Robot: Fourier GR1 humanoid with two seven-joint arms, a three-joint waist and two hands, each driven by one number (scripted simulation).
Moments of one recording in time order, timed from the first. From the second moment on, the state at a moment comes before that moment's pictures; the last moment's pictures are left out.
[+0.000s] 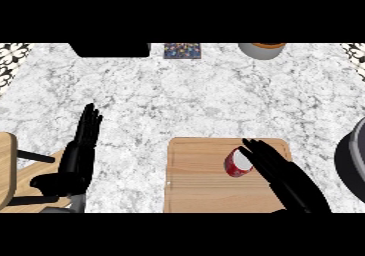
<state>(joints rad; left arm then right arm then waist) 0.00 0.18 -0.19 -1.55 0.15 0.29 -0.18 0.12 -0.32 0.34 -1.80 0.85 0.11 -0.11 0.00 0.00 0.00</state>
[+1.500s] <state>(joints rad) -0.01 0.12 -0.09 -1.57 0.08 0.19 -0.13 -0.03 -0.14 0.24 -1.53 1.06 -0.04 -0.10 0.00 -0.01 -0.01</state>
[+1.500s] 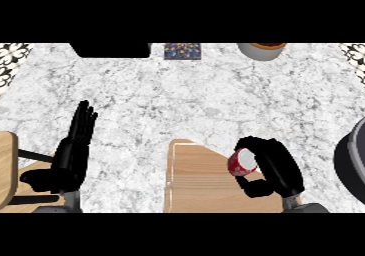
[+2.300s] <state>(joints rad) 0.01 0.10 -0.09 -1.59 0.06 0.20 -0.12 0.03 -0.04 0.34 -1.92 1.37 0.04 0.39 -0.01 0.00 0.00</state>
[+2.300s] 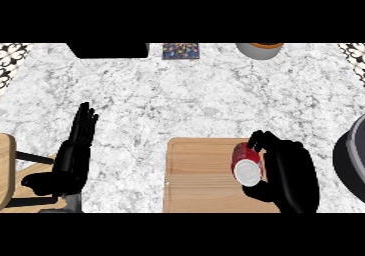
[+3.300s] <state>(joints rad) 0.01 0.07 -0.10 -1.60 0.03 0.19 -0.11 0.01 -0.17 -0.08 -2.20 1.32 0.18 0.49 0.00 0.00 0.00</state>
